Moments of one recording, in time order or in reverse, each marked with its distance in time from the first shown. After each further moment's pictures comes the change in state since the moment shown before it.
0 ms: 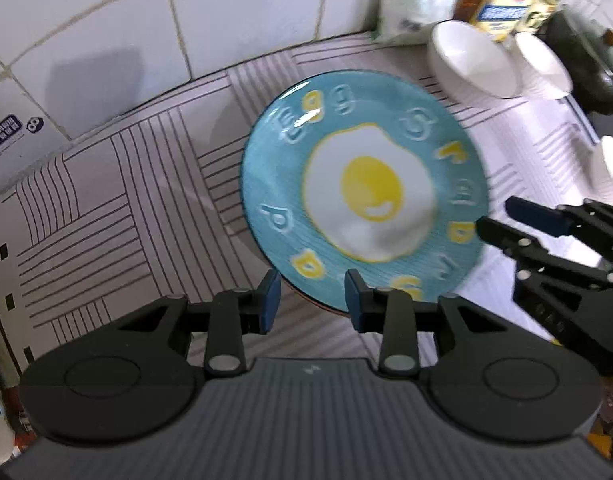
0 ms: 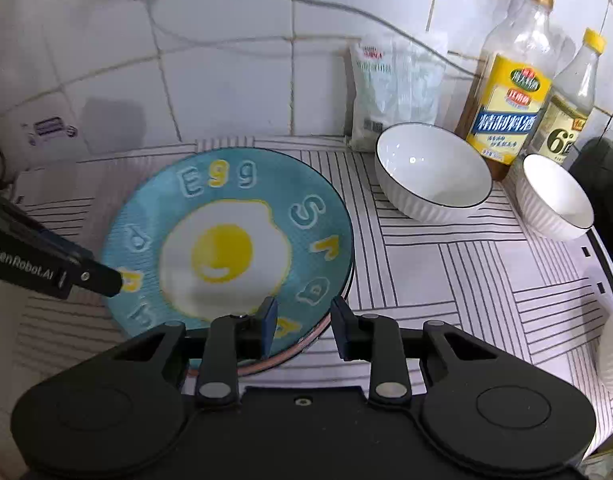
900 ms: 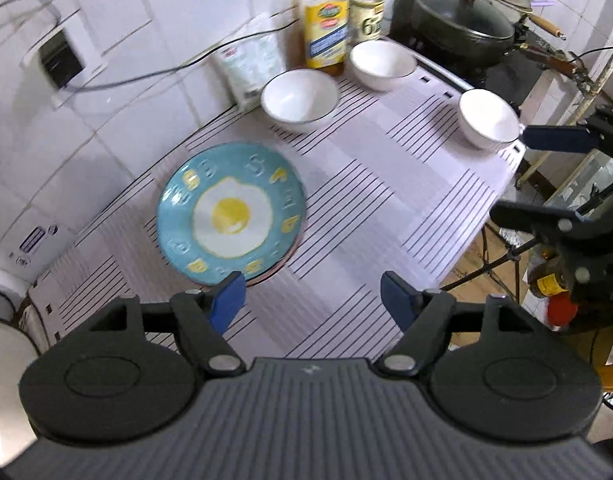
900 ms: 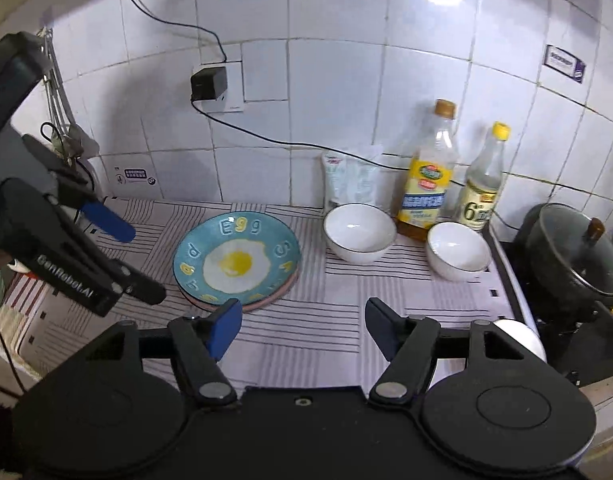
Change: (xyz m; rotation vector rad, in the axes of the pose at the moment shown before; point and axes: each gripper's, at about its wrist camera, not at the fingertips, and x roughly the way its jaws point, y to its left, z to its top) left arm -0.134 -0.176 -0.047 0.291 -0.117 0.056; right arm -0.205 -0.101 -0.042 -0.107 -0.177 0.098
